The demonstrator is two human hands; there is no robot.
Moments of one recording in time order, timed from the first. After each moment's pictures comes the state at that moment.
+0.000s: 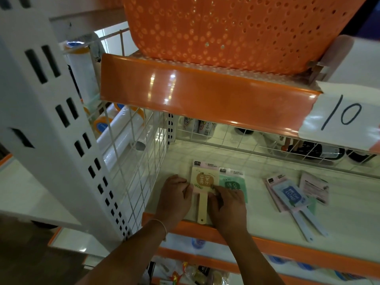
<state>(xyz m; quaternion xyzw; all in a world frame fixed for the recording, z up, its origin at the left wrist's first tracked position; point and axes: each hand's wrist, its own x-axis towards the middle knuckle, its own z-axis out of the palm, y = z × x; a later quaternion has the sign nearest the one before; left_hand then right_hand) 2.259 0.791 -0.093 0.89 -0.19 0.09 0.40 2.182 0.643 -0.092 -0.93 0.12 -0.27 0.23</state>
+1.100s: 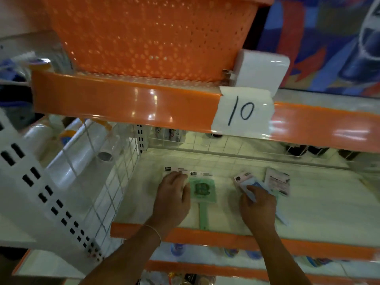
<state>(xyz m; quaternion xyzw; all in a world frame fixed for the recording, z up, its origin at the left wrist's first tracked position) 2.224 0.736 -0.042 0.86 -0.27 0.14 0.40 2.125 0.509 -0.075 -0.87 0.28 -0.31 0.27</state>
